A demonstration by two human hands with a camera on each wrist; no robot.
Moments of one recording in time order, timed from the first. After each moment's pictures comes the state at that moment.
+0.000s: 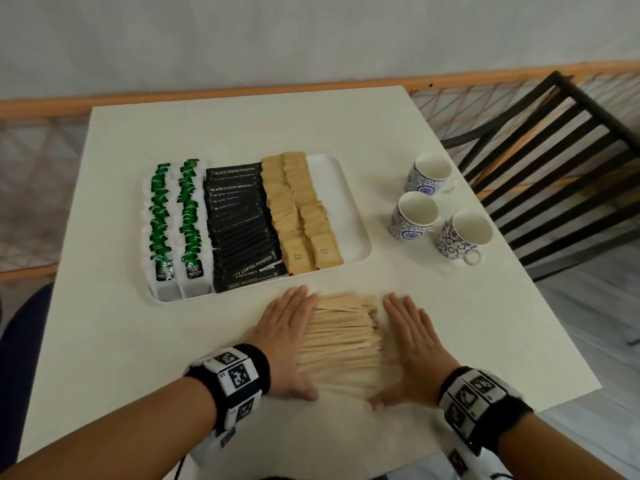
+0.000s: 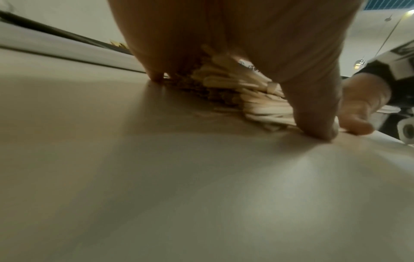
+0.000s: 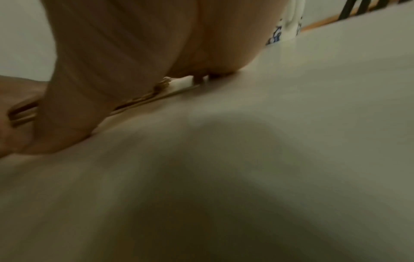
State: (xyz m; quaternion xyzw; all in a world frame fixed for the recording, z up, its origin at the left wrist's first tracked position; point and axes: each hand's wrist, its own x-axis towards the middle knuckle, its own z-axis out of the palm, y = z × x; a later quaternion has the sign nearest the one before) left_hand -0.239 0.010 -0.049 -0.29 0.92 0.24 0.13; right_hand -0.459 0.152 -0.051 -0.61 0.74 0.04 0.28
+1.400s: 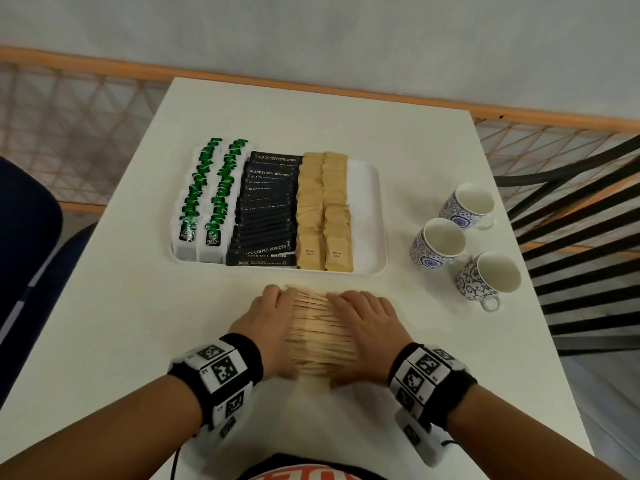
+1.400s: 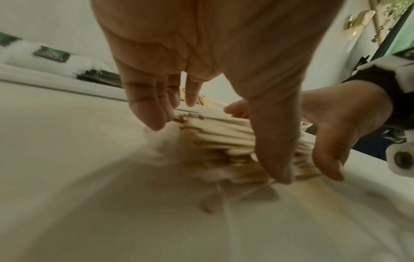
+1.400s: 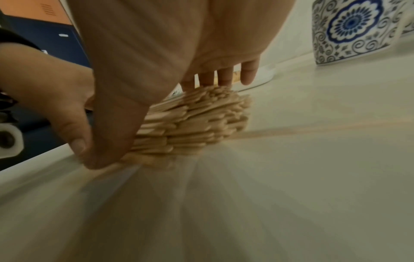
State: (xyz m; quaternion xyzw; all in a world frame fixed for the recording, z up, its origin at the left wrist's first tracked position) left_hand -0.253 0.033 -0.025 -0.51 0.81 0.27 0.11; right_hand -0.458 0.080 -0.045 -0.78 0.60 0.01 0.18
